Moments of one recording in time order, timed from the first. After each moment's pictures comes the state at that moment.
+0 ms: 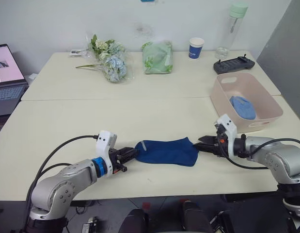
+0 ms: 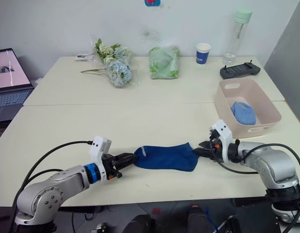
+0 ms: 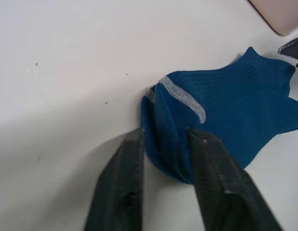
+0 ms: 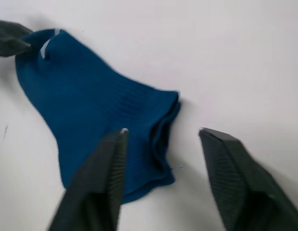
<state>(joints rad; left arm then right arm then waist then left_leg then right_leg) -0.03 0.53 0.16 -0.46 -0.80 0.99 -0.40 -0.33 -0.70 -0.01 -0.28 0.59 1.02 0.74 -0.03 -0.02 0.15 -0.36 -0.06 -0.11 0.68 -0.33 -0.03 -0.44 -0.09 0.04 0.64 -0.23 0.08</state>
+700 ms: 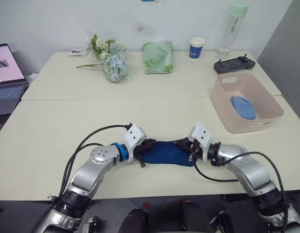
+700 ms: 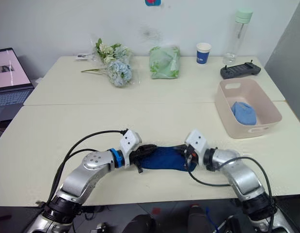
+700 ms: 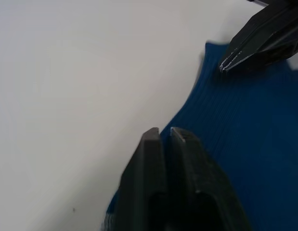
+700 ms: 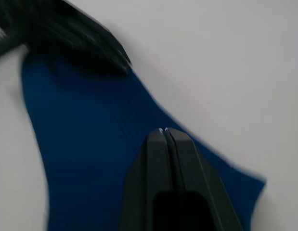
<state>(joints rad) -0.25 0.52 -0.27 -0.10 -0.26 0.34 -0.71 -0.22 -0.53 0.28 -0.19 0.23 0.41 0.71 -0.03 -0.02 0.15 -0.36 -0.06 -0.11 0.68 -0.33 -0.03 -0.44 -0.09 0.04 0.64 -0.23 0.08</state>
